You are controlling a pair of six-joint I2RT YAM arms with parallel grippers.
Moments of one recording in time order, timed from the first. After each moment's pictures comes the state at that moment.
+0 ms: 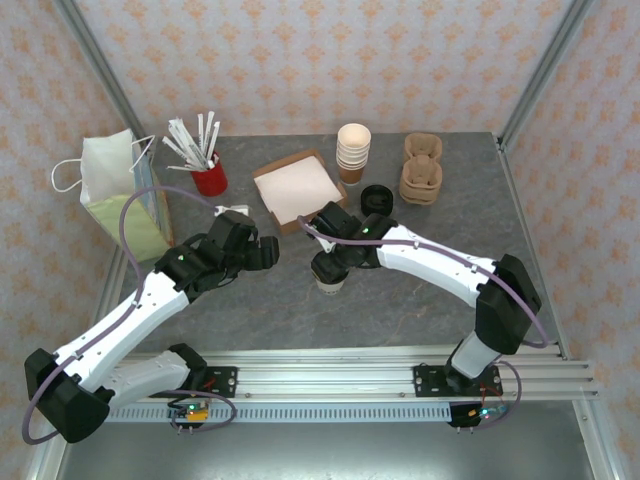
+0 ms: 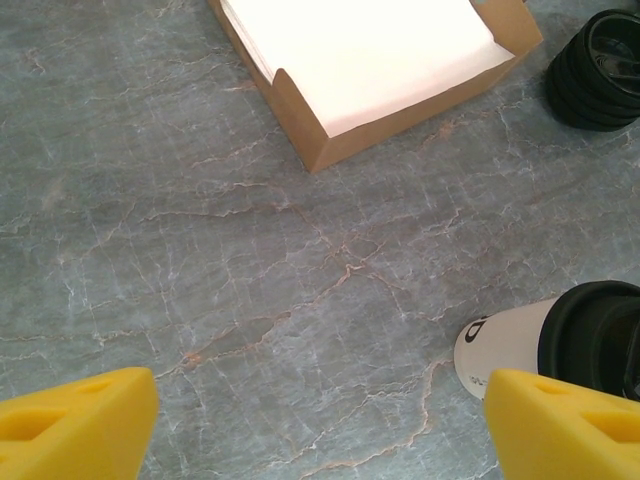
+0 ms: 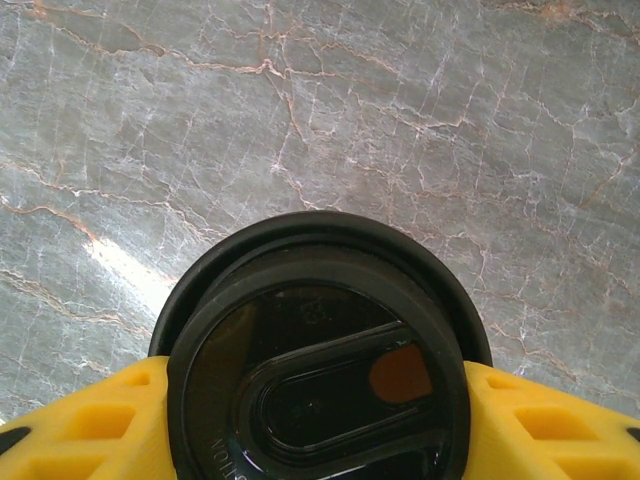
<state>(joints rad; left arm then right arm) -0.57 1.03 0.94 -0.77 -0.23 -0.59 0.88 1.62 1.30 -0.86 0.04 0.14</state>
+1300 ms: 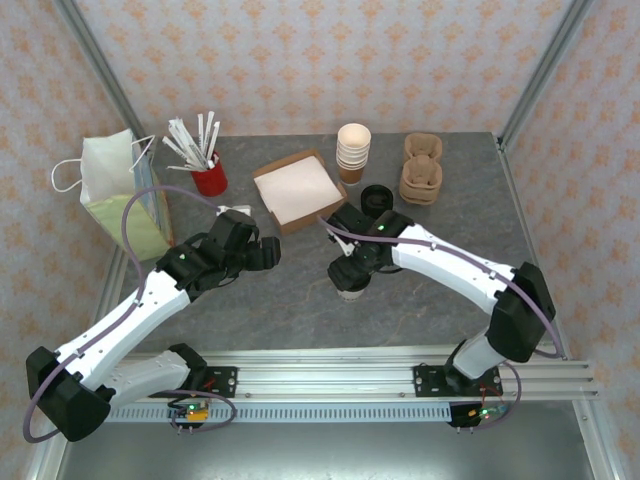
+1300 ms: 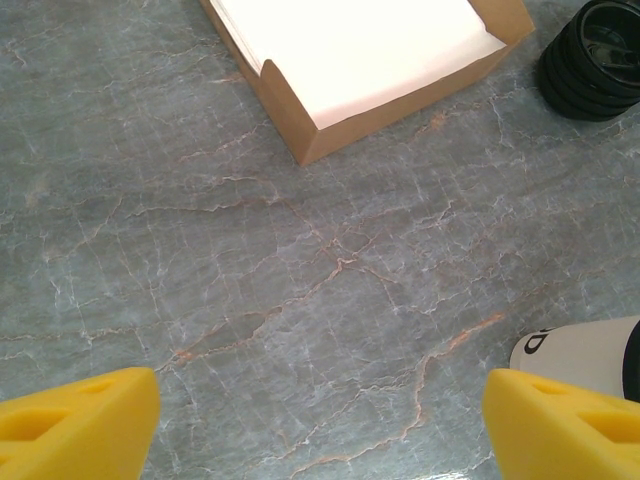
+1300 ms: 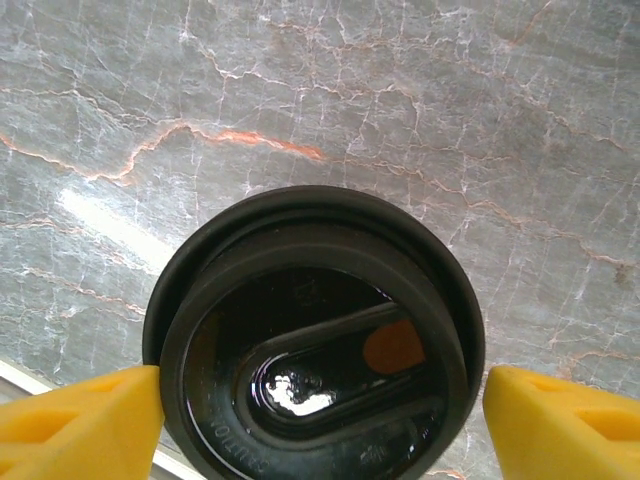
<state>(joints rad) -0.57 1.04 0.94 -0.77 -0.20 -0.59 0.84 1.53 1.28 -1.05 0.06 0.21</state>
